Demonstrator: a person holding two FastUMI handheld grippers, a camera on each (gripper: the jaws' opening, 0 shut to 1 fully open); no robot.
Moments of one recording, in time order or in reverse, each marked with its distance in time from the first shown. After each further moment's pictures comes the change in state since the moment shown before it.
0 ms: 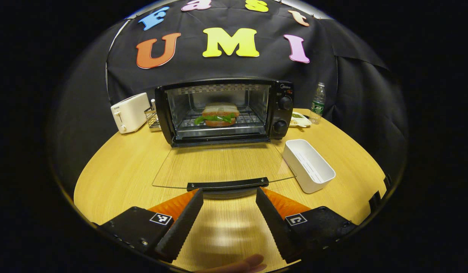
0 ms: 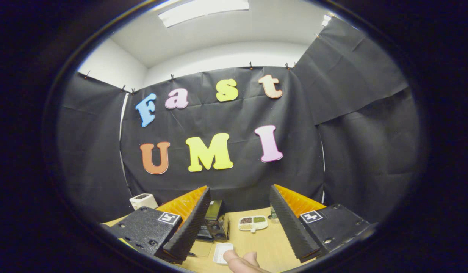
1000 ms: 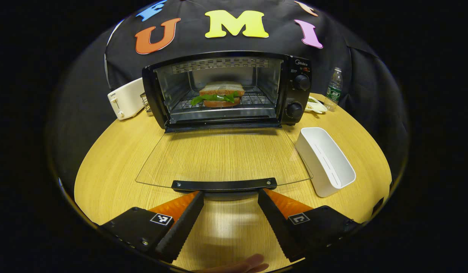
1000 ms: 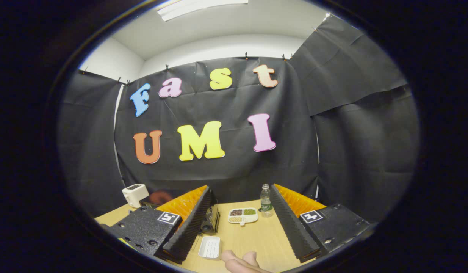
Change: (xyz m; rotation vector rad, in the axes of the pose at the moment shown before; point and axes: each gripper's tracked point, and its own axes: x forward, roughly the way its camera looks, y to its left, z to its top) left arm 0.039 -0.003 -0.010 -0.026 0.142 0.065; right arm 0.018 -0.038 -0.036 -0.003 0.089 -0.026
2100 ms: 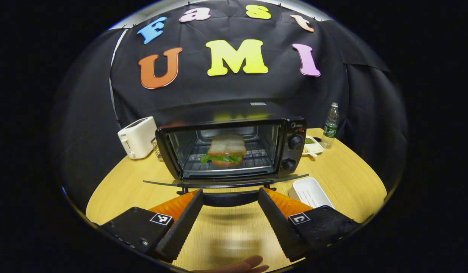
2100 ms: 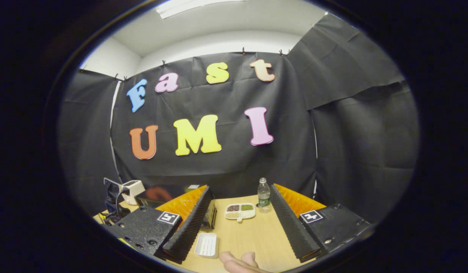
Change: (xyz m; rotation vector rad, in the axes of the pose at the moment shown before) left arm -0.036 0.008 0.121 0.034 -0.292 0.041; right arm 0.006 -0.010 -0.022 0.001 0.032 -0.029
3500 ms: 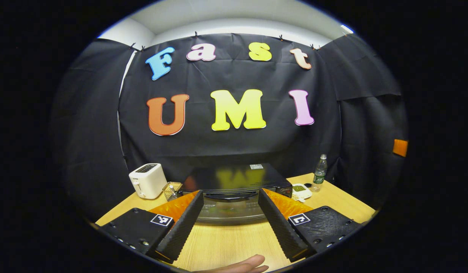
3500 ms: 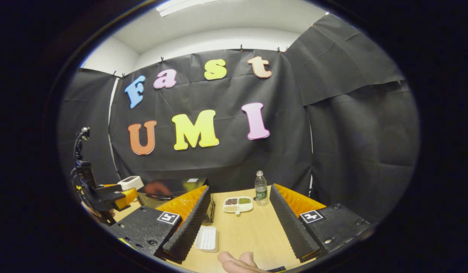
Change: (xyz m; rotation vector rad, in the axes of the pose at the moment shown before) left arm -0.090 0.027 0.122 -0.030 -0.346 -0.004; right arm -0.028 0.007 -0.012 -0.002 0.027 -0.027
